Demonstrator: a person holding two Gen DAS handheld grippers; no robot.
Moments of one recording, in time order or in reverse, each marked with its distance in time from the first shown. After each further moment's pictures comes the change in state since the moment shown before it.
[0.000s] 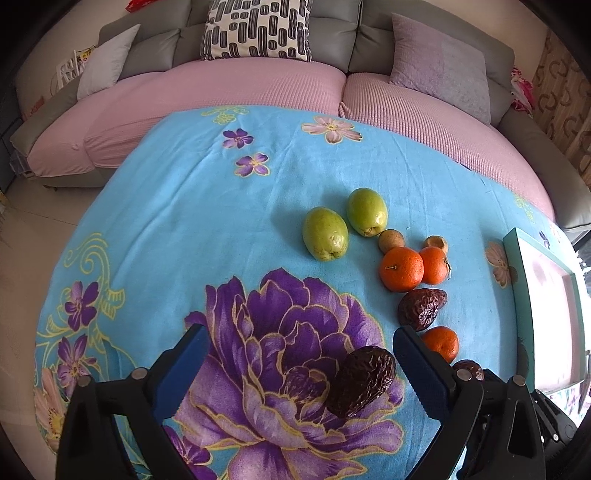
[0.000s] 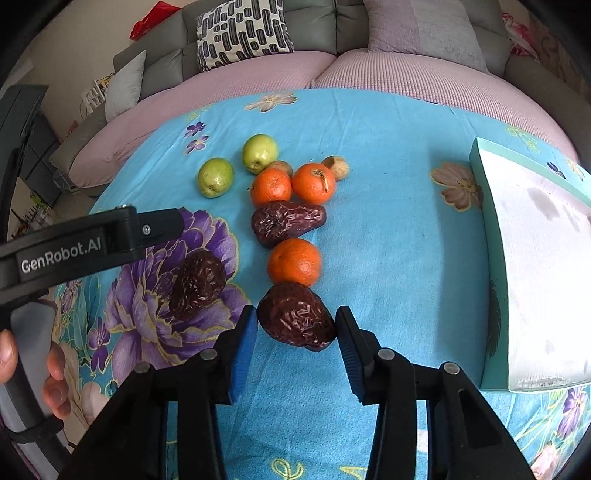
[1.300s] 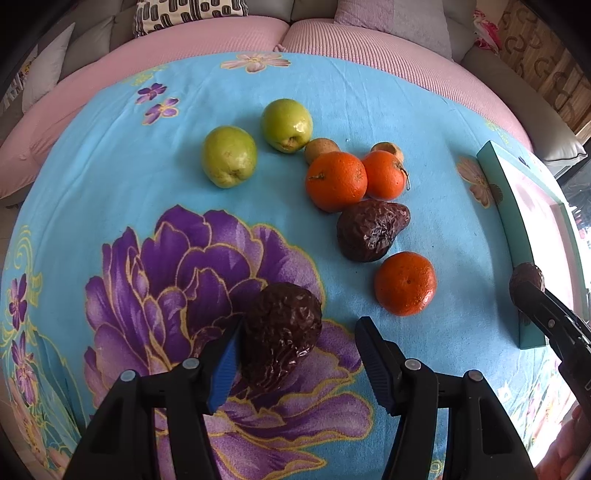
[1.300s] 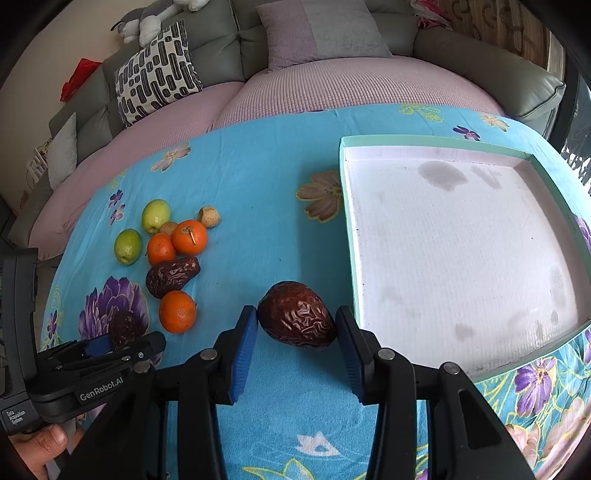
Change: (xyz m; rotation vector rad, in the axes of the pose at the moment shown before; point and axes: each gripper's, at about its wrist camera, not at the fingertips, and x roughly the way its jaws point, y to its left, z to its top) left arm 0.053 -0.064 -0.026 0.154 0.172 -0.078; right arm -0.031 -0.075 0.004 0.232 -0.081 -0.138
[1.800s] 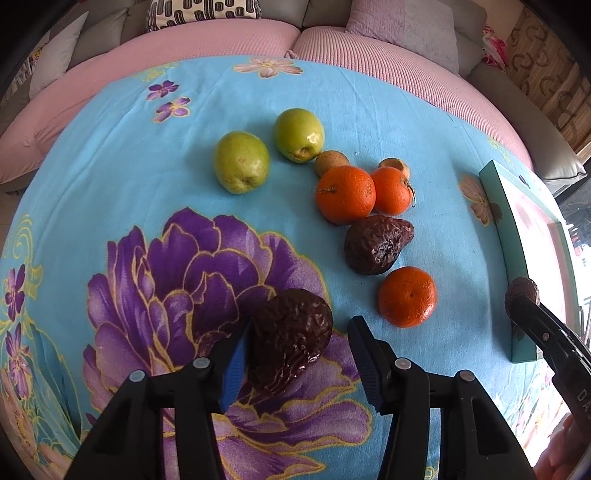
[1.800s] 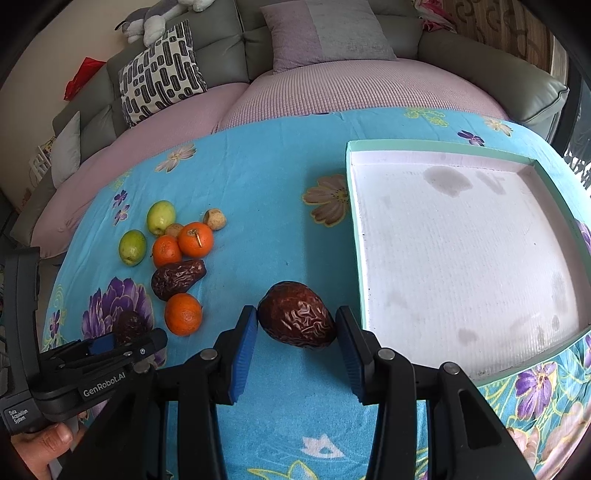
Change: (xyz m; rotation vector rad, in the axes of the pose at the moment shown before) left arm 0.000 0.009 0.003 -0.065 -0.026 -0.037; right arm -0.002 0.002 0.002 -0.010 -0.003 0.015
